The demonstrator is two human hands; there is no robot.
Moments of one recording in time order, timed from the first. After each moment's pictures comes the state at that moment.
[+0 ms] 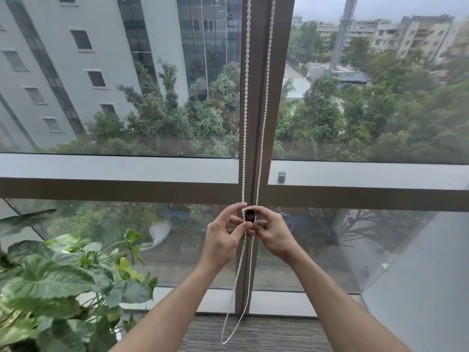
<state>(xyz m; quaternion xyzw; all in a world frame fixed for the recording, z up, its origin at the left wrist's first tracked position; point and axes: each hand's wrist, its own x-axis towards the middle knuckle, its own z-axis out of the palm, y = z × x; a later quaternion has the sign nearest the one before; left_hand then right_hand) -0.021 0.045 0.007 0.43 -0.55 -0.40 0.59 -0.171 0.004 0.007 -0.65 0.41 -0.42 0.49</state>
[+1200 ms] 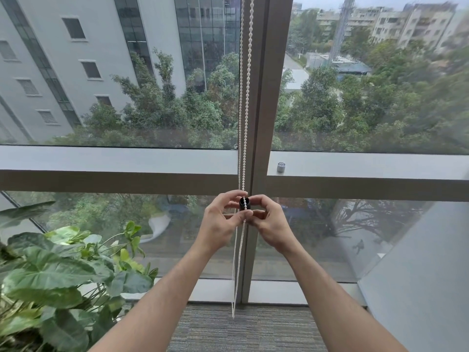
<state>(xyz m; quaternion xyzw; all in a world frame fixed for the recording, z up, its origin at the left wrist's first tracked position) -0.008 0.039 0.023 0.45 -0.61 -0.33 0.55 -0.162 0.013 0.010 -0.61 0.38 -0.48 0.50</state>
